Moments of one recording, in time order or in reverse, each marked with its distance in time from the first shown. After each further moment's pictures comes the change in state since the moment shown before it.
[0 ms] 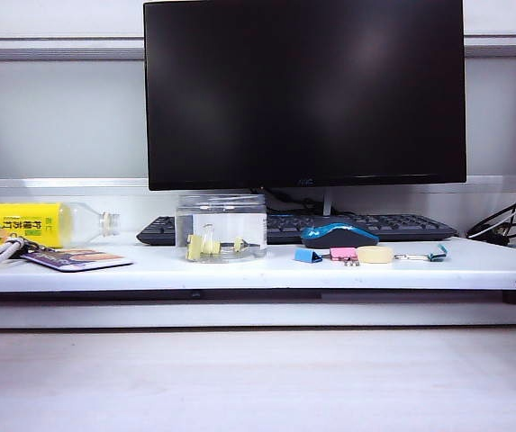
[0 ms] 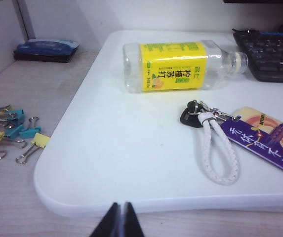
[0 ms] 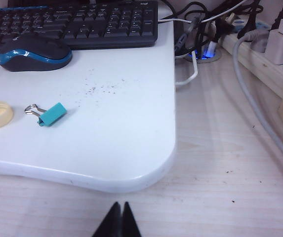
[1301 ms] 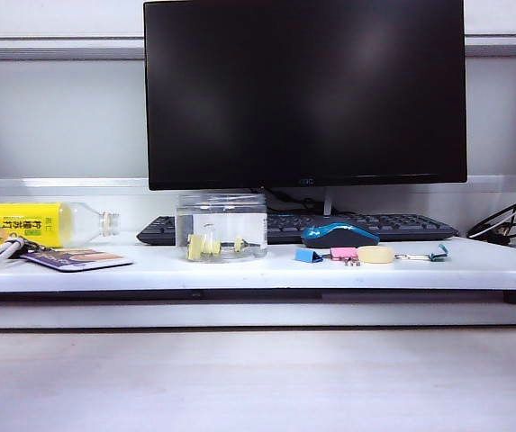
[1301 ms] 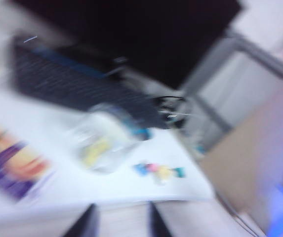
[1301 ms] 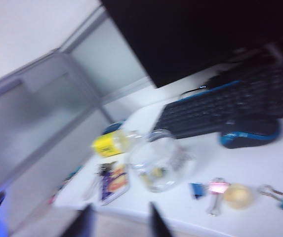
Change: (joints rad) left arm -0.005 0.000 0.128 0.086 0.693 -0.634; right arm 0.056 0.019 0.136 0.251 -0.472 0.588
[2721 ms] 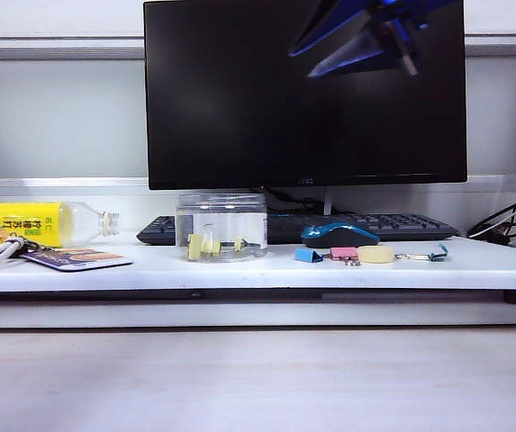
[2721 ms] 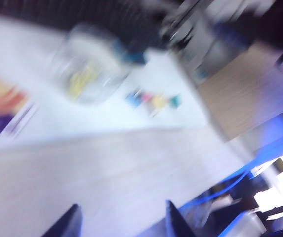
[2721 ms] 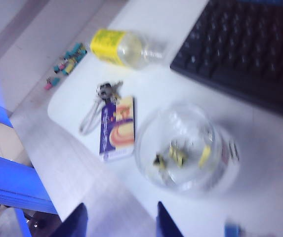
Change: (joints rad) left arm -0.069 0.386 0.319 -0.388 0.086 0.251; right arm 0.294 1.391 1.160 -0.524 -0.083 -0.471
